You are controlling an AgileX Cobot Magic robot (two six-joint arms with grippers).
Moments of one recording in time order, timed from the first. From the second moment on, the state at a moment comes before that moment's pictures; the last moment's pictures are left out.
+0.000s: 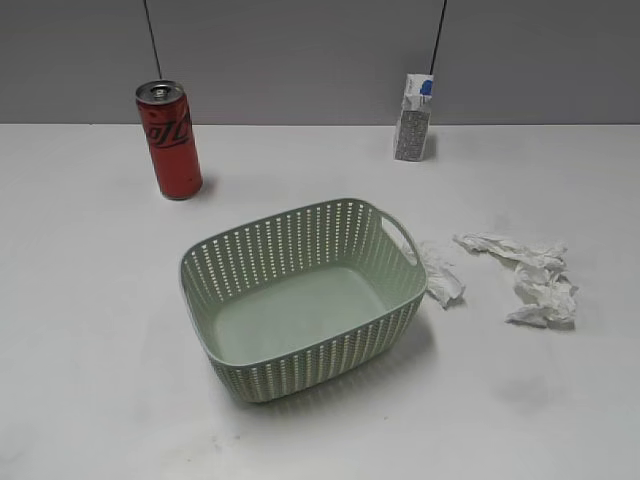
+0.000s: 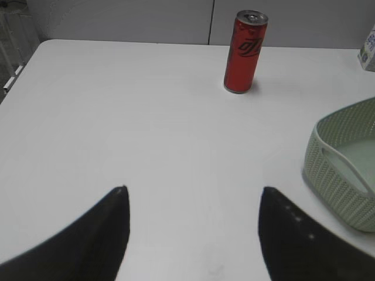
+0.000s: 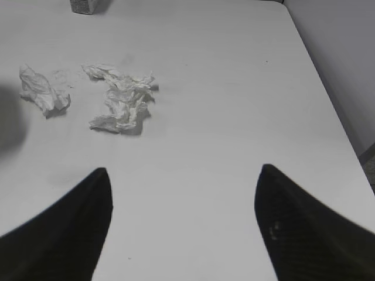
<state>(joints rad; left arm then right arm) -0.01 -0.01 -0.50 -0.13 1.03 0.08 0.04 -0.01 -0.42 -0.01 0.95 -0.04</state>
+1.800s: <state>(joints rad) -0.46 1.58 -0.88 -0.48 0.68 -0.01 0.04 -0.01 -0.42 0.00 0.95 -0.04</state>
